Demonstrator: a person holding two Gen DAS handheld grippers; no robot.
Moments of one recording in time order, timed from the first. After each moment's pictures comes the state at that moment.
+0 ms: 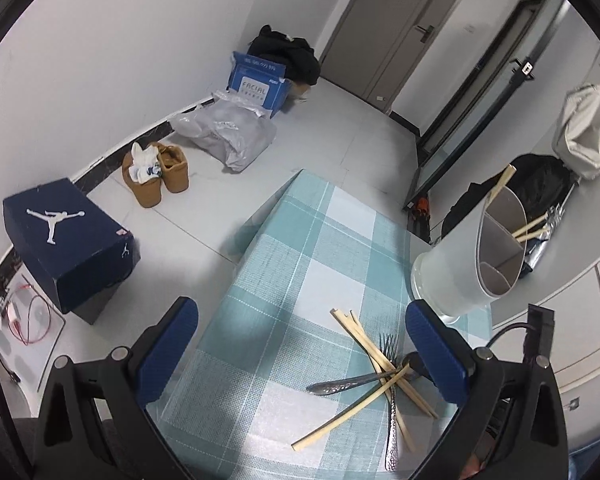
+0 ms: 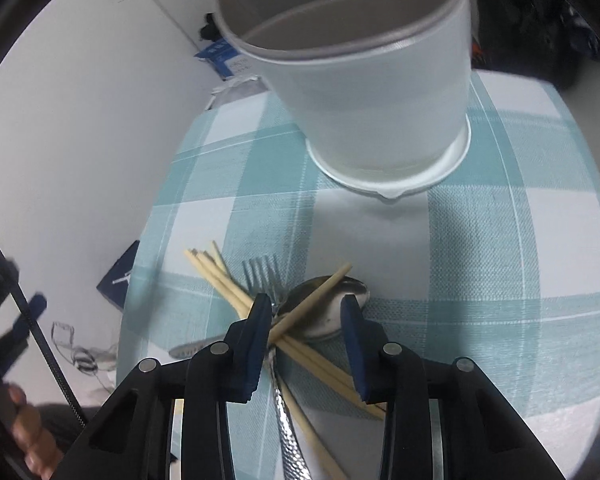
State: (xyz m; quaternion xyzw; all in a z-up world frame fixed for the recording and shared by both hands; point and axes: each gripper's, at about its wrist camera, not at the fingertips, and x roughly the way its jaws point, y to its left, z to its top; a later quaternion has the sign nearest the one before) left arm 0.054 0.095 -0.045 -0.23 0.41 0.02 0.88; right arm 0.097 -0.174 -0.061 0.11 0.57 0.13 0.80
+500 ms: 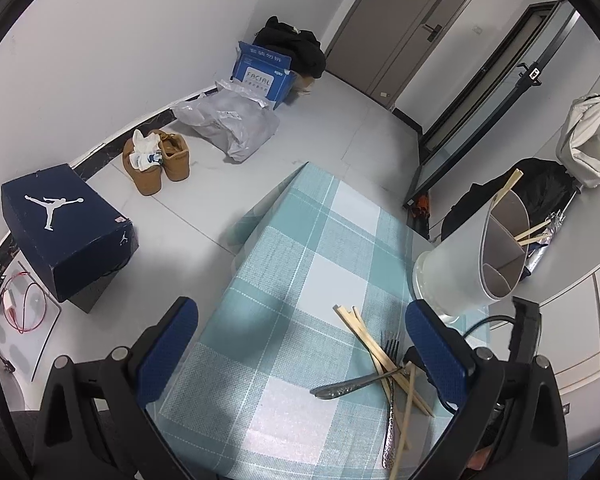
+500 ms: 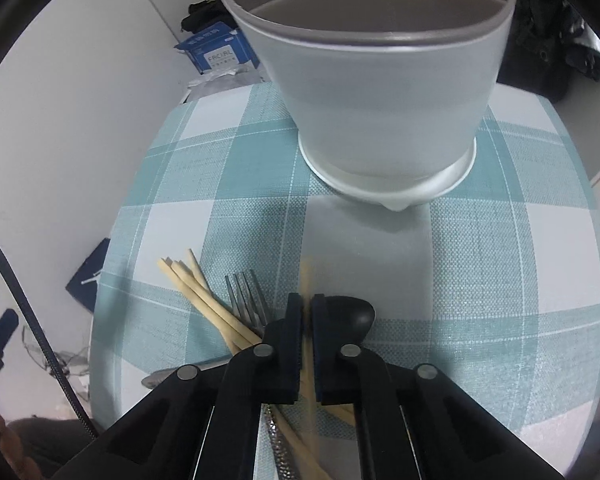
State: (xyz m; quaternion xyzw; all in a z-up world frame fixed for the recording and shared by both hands) left arm 0.058 0.101 -0.051 -0.25 0.42 0.02 0.87; right arm 0.105 -0.155 -0.066 0.06 0.57 0.10 0.81
